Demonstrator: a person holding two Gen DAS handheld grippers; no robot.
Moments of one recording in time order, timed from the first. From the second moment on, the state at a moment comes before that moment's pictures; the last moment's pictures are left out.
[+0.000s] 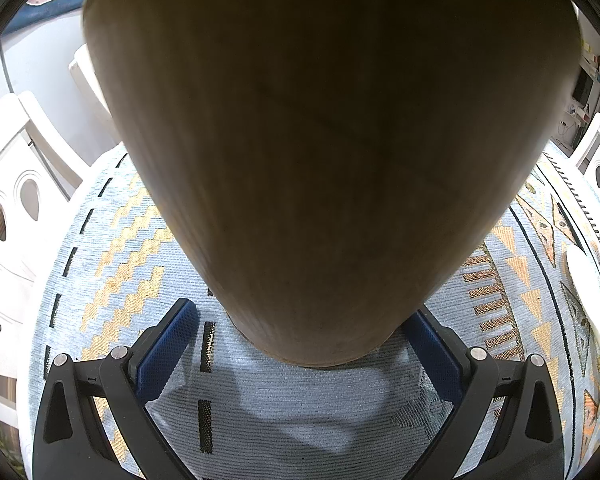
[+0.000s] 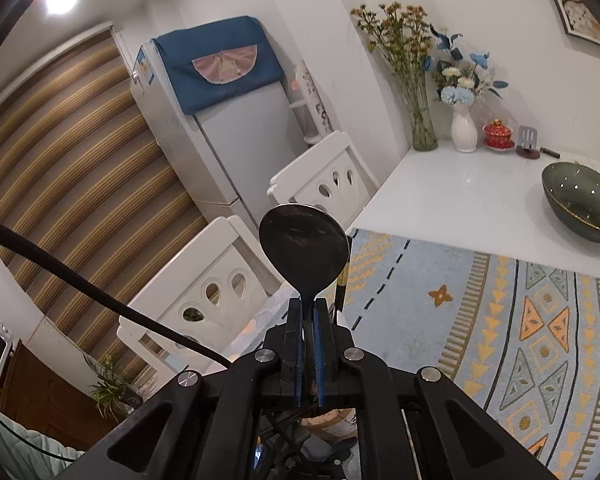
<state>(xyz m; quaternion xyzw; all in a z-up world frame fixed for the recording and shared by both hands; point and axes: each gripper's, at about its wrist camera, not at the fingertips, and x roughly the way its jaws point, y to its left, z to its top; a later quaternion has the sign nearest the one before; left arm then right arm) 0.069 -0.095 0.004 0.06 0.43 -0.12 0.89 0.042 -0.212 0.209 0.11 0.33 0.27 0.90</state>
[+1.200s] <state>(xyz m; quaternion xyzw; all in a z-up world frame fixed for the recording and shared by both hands) 0.068 -0.096 0.003 0.06 0.43 -0.12 0.89 -0.055 -0.372 0.077 0.14 0.46 -0.07 0.87</state>
